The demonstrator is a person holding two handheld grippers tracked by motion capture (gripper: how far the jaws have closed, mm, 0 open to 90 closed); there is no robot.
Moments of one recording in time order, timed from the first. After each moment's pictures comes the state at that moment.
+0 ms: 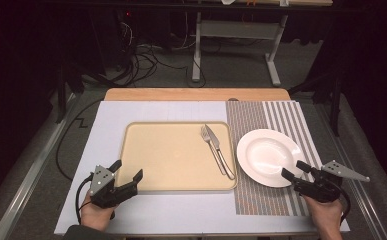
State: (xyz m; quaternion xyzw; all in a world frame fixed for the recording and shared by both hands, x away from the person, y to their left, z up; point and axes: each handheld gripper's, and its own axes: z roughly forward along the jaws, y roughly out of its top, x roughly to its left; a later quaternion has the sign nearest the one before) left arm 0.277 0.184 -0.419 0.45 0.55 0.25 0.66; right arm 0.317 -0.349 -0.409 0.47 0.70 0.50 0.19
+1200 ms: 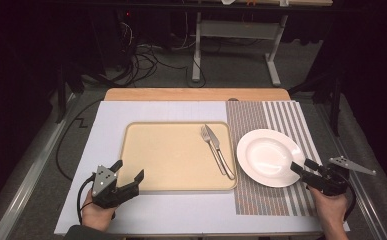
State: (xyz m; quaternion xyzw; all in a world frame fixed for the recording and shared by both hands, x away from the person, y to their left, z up) left arm 0.278 0.181 -0.420 0.46 0.55 0.25 0.65; right arm 0.338 -0.376 -0.417 0.53 0.67 0.48 0.19
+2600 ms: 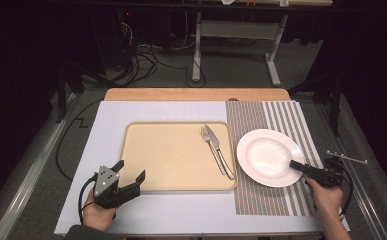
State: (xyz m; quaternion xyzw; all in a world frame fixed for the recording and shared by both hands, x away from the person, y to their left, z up) left arm 0.277 0.179 -0.422 0.46 0.55 0.25 0.65; right arm 0.371 -0.391 -0.439 0.62 0.64 0.46 0.04
